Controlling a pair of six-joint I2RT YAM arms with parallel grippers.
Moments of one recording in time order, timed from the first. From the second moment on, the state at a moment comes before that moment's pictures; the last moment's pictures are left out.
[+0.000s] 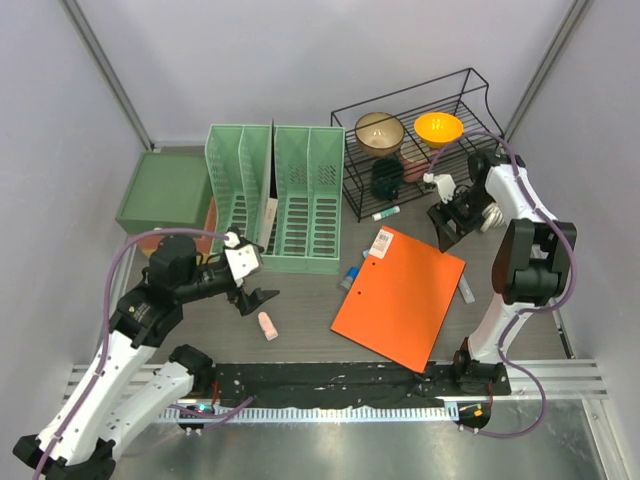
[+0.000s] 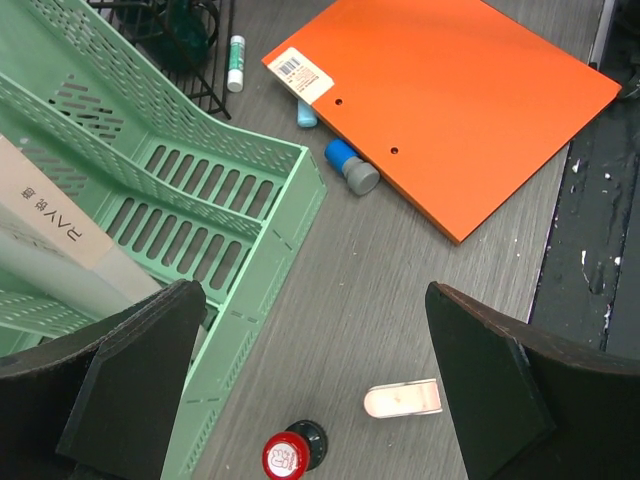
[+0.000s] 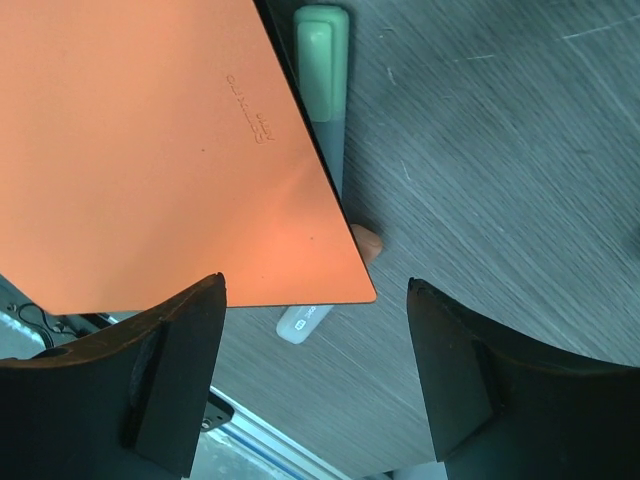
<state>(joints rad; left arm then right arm) -0.50 0.65 0.85 -0.60 0.58 0.45 -0.09 1.83 1.51 -1.21 -0.32 -0.79</state>
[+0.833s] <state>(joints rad) -0.50 0.66 0.85 -0.67 0.61 0.57 -0.15 2.02 1.55 -1.26 -0.38 -0.96</state>
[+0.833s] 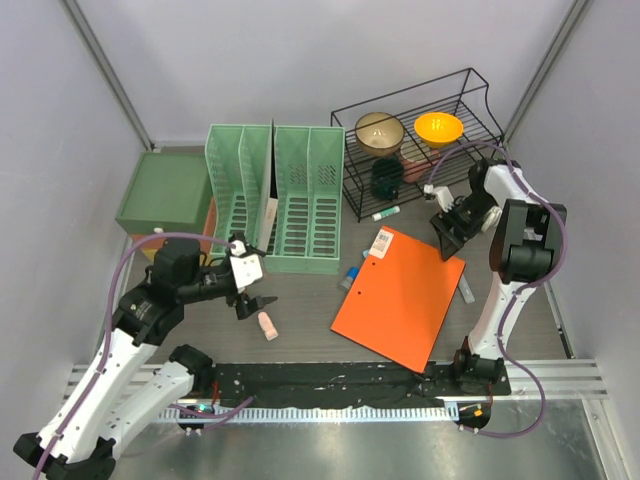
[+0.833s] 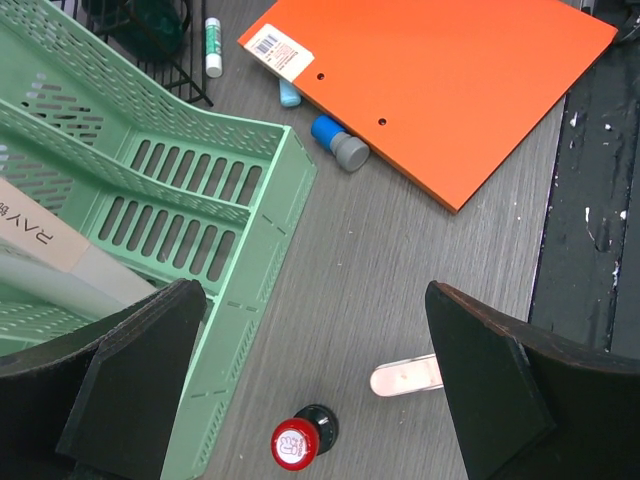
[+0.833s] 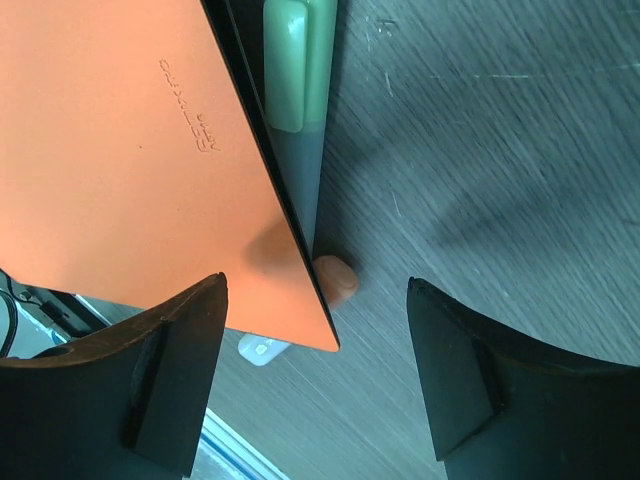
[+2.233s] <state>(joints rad) -0.50 0.64 0.83 -0.69 0.62 0.63 -0.16 2.13 1.62 -1.33 -0.53 -1.13</state>
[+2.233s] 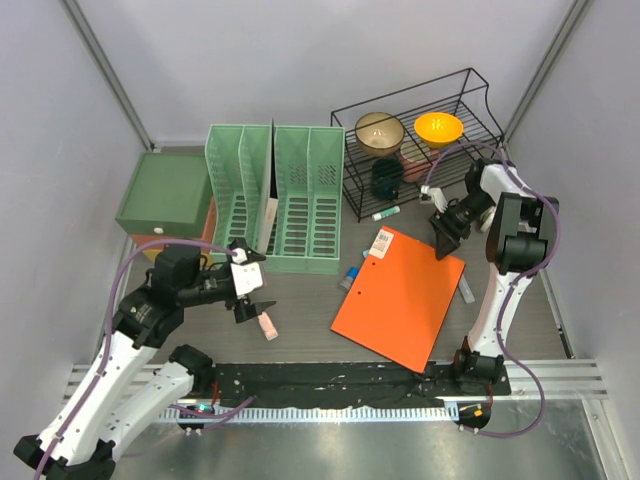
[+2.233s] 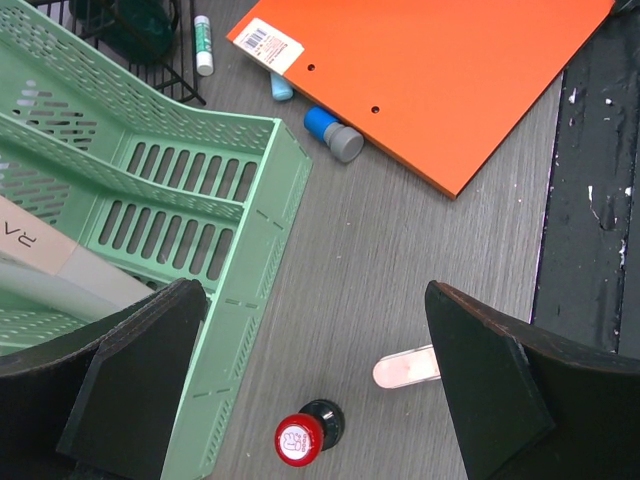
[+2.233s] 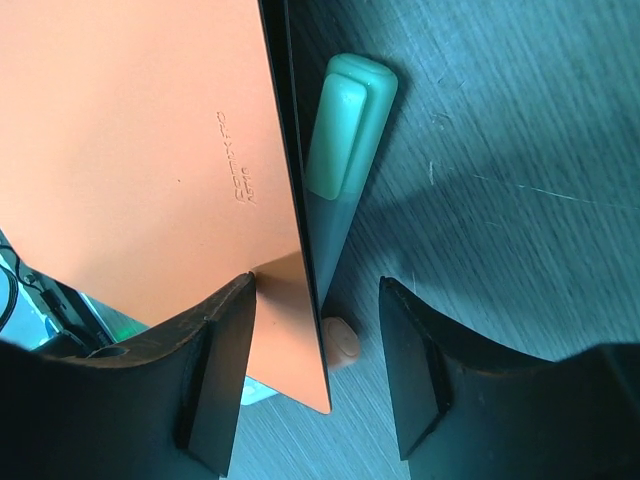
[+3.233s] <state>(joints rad) -0.50 0.62 0.75 -0.62 0.51 0.65 -0.16 2.09 1.55 -1.36 -0.53 -1.21</state>
